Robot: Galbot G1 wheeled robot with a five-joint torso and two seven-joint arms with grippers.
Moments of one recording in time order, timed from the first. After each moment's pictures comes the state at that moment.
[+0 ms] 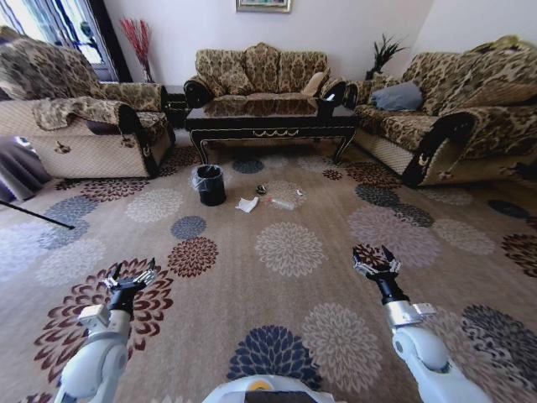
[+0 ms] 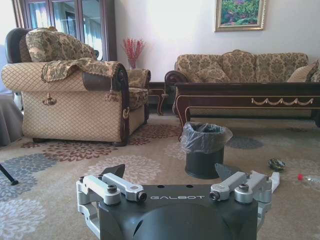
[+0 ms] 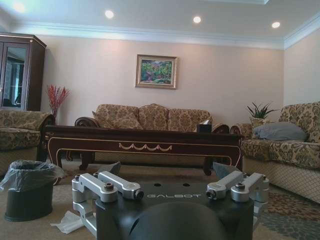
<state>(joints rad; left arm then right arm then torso) 1.61 -1.29 -0.88 -2.12 -0.42 0.13 -0.07 -1.53 1.03 0.70 1.83 0.53 0.37 -0.06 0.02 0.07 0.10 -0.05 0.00</state>
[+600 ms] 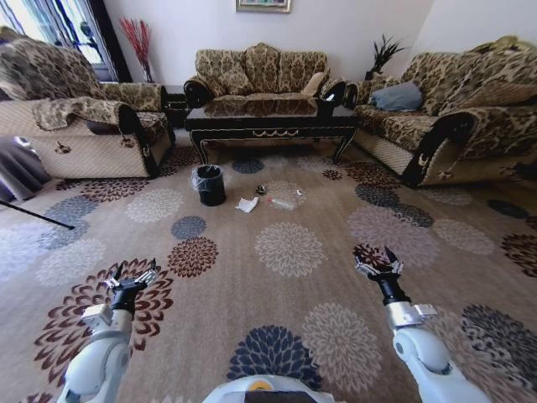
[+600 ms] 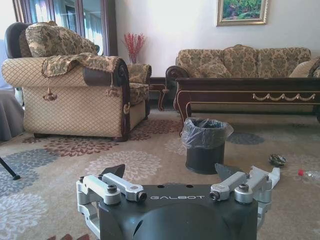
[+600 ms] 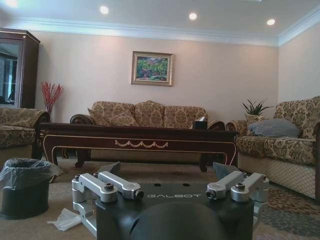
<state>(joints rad) 1.61 -1.29 -0.87 -2.12 -0.42 0.16 -0.08 -1.54 1.05 0.70 1.84 0.51 0.36 -0.04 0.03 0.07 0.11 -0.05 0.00</state>
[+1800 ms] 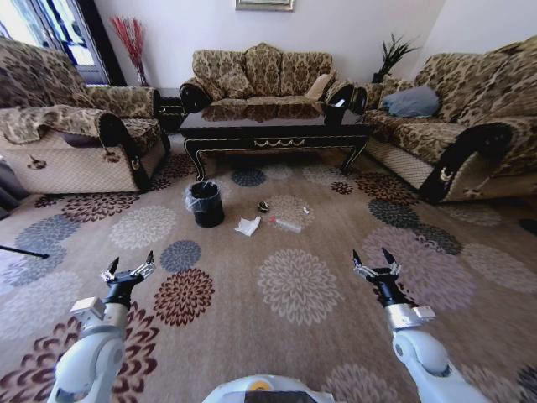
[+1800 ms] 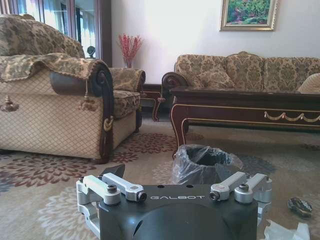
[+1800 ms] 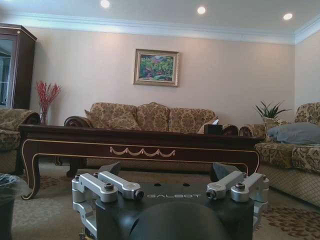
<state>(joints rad) 1.60 -1.28 -0.89 -2.19 -0.48 0.21 -0.11 -1.55 1.05 0.71 1.84 0.51 0.38 -0.06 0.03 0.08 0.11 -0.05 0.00</state>
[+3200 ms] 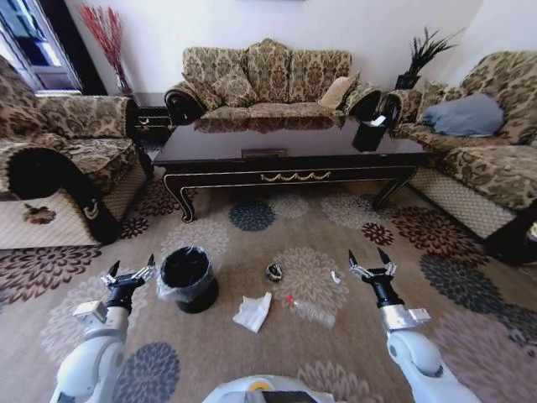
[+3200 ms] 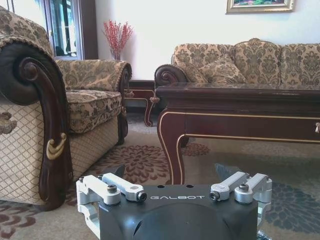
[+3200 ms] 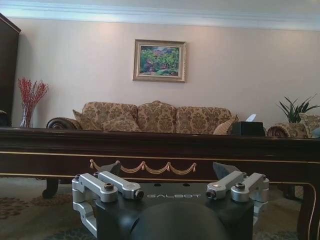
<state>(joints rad) 1.61 -1.29 -0.89 -2.18 -0.45 0.20 -0.10 -1.54 1.07 0.68 1.84 0.50 0.42 -0.06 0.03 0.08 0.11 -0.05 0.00</state>
